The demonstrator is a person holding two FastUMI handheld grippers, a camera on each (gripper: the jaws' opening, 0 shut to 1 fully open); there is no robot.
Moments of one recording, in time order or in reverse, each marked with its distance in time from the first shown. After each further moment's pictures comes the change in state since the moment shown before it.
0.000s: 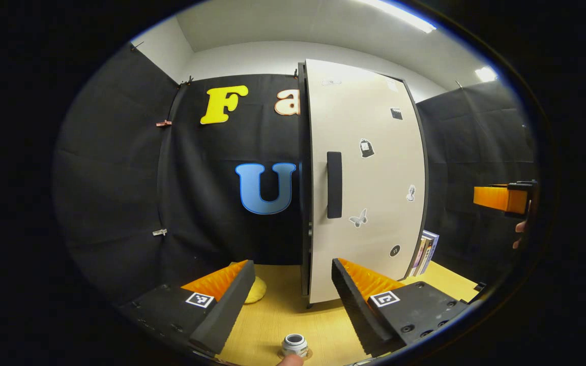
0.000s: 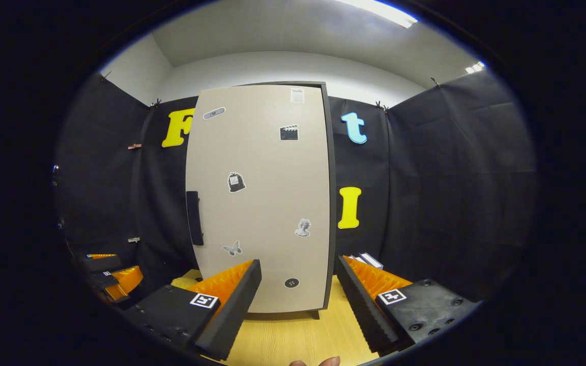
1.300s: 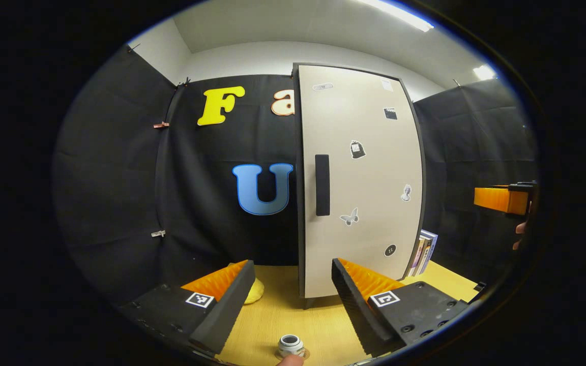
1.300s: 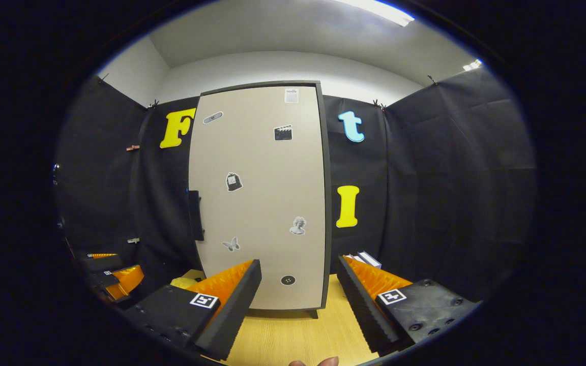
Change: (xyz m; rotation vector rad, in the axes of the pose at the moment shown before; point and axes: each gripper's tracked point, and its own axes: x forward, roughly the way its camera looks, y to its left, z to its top) left arm 0.001 -0.013 0.003 0.012 -0.005 -0.001; right arm 0.009 -0.025 -0.017 0.013 0.007 -0.003
